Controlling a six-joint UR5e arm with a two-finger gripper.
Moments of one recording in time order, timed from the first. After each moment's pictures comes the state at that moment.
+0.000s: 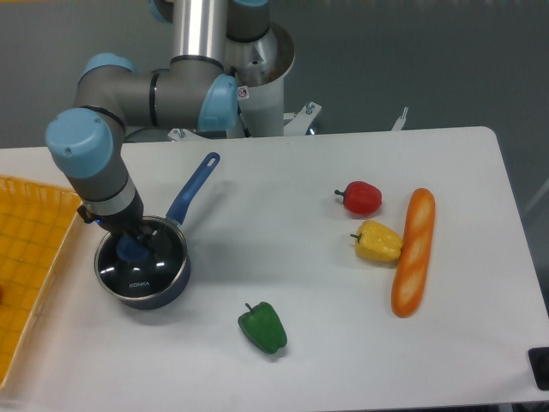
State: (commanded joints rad) arm 1.97 -1.93 -1.61 -1.14 1.57 0.46
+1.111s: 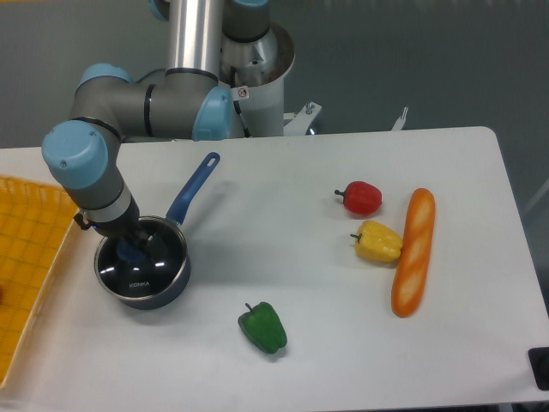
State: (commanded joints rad) arm 1.97 -1.94 -1.62 -1.14 1.58 0.46
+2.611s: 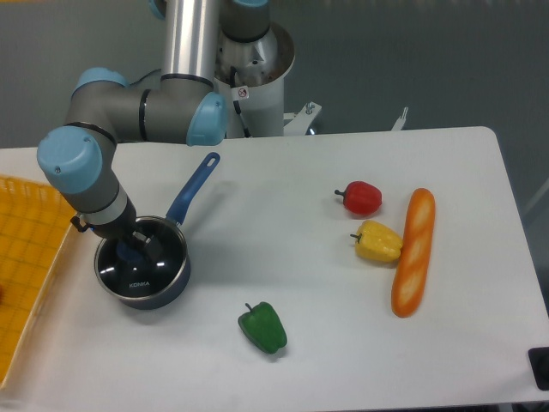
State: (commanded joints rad) arm 1.96 -1.95 -1.62 -1.15 1.59 0.43
